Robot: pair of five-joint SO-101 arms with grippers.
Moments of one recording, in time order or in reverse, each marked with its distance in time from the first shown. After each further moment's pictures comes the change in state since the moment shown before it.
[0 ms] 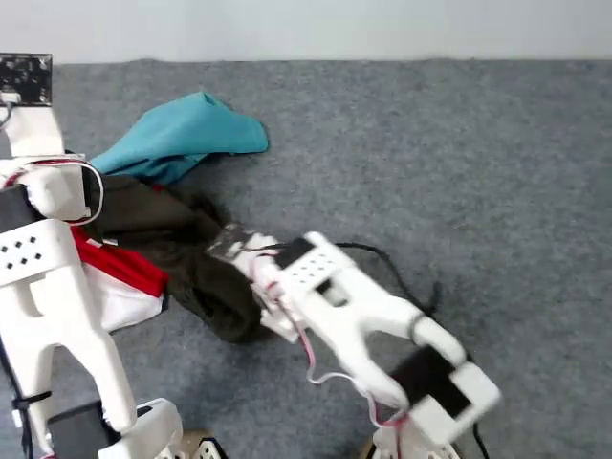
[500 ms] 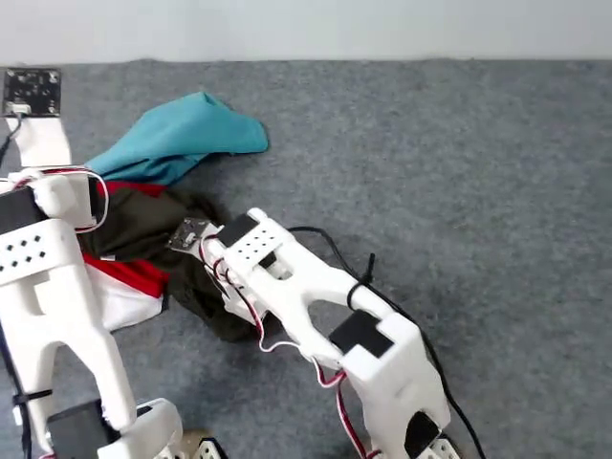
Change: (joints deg) left arm 0.1 0.4 3.4 0.0 0.0; right arm -2.7 21.5 -28.1 10.4 0.0
